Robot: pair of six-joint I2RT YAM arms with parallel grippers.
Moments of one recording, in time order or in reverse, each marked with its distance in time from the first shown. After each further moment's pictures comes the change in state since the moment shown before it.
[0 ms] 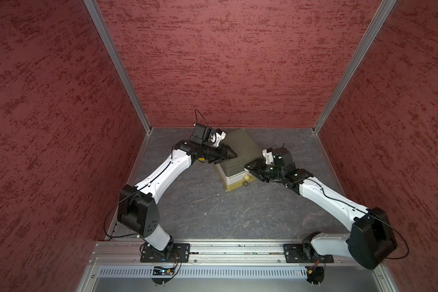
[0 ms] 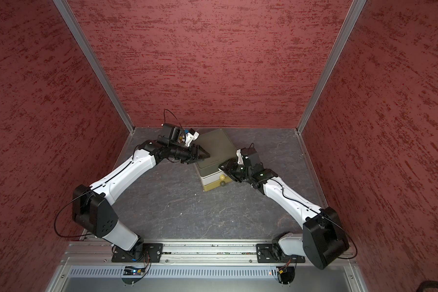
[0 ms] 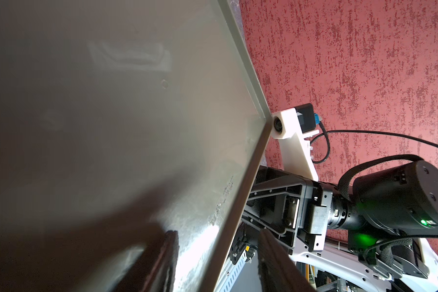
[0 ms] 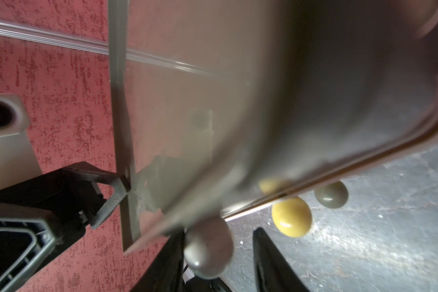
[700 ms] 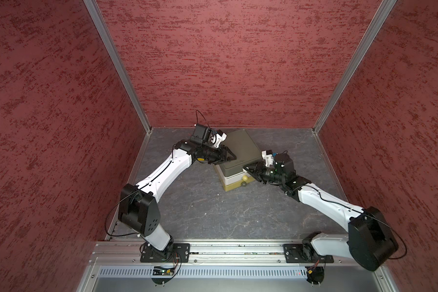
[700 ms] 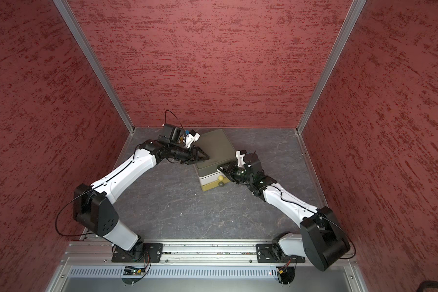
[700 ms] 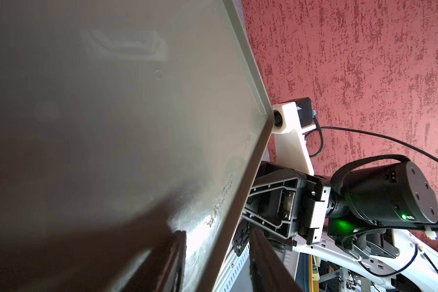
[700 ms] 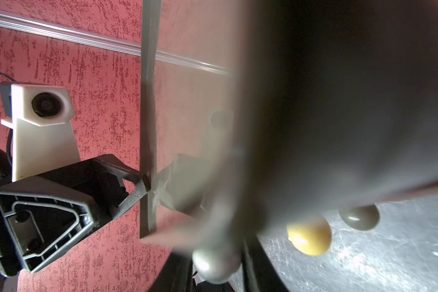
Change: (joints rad) left arm 0.003 0.011 -0.003 -0.041 0.018 0.051; right arm 0.001 -0.029 -0.169 0.288 -0.033 0.065
